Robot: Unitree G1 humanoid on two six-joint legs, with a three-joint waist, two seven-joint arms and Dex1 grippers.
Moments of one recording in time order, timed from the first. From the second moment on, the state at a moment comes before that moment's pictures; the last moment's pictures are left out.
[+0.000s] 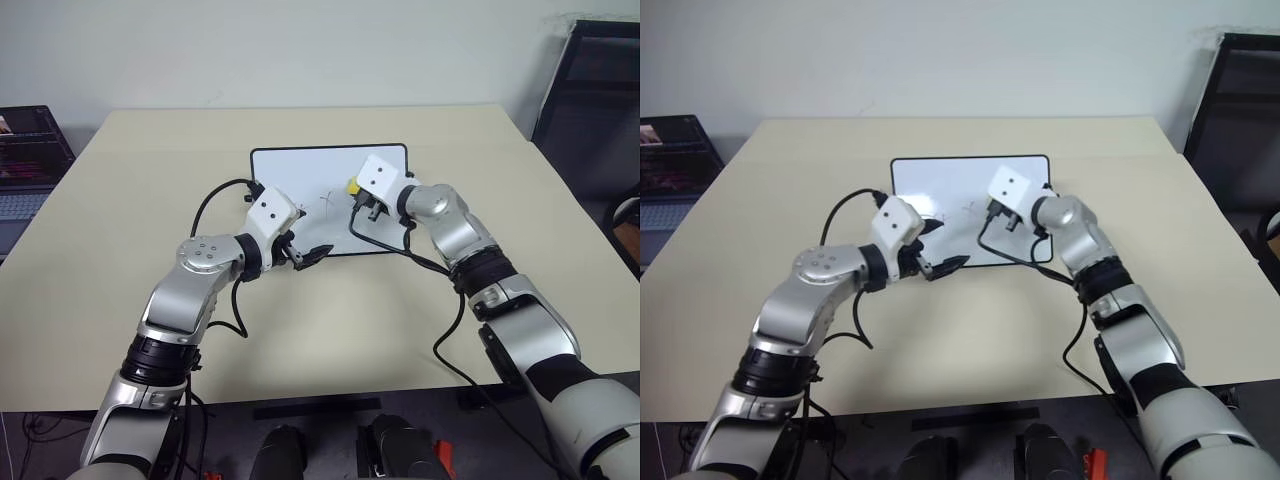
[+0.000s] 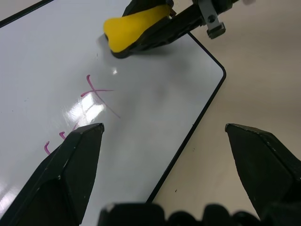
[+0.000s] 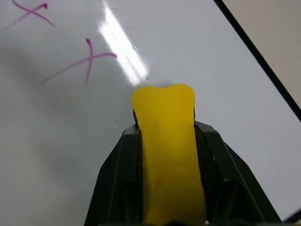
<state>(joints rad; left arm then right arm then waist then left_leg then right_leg) -0.54 0.53 -0.12 -0.12 -0.18 0.57 -0.73 -1.09 -0.23 0.32 0.75 -0.30 0.16 0.54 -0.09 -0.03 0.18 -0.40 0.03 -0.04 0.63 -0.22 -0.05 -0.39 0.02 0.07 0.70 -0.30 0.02</state>
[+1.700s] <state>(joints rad) -0.28 0.35 0.05 -0.22 -0.24 0.53 -0.50 -0.41 -0.17 -0.03 -0.31 0.18 0.54 0.46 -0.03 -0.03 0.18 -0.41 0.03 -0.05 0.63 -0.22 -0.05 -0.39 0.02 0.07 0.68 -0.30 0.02</state>
